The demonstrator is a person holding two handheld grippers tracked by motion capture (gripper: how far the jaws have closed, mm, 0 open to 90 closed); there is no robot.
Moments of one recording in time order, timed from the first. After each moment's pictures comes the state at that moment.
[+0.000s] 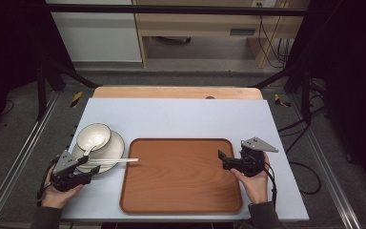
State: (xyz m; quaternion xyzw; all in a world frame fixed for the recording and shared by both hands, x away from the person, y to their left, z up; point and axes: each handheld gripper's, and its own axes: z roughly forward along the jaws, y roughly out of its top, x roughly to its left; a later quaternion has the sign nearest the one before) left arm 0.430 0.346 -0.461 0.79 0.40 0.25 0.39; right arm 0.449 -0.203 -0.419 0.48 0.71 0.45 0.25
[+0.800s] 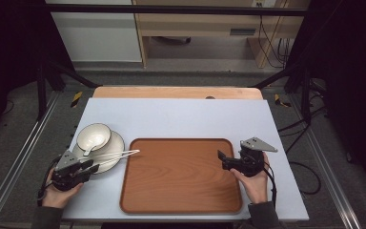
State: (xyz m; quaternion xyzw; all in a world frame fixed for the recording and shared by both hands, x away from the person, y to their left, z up) left arm 0.433 0.343 -0.460 0.80 0.41 0.22 0.38; right arm 0.450 -0.202 -0.421 0.48 0.71 0.45 0.25
